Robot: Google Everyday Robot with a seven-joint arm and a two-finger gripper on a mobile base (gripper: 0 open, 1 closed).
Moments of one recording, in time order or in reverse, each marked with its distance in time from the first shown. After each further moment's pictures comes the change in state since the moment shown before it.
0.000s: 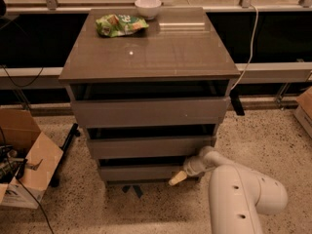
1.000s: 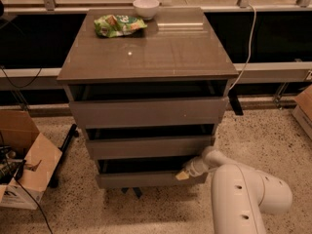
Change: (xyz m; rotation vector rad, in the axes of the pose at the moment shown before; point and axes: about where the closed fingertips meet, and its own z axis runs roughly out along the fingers) arm -0.004 -0.001 -0.010 -0.001 0.002 0.016
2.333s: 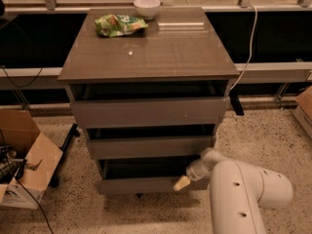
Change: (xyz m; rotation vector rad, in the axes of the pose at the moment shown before) arm 0.029 0.017 -0.007 -0.031 0.101 0.016
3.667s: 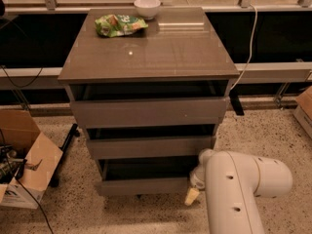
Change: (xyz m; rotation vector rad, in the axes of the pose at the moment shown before) arm 0.062 0.045 -0.019 -0.142 0.258 -0.322
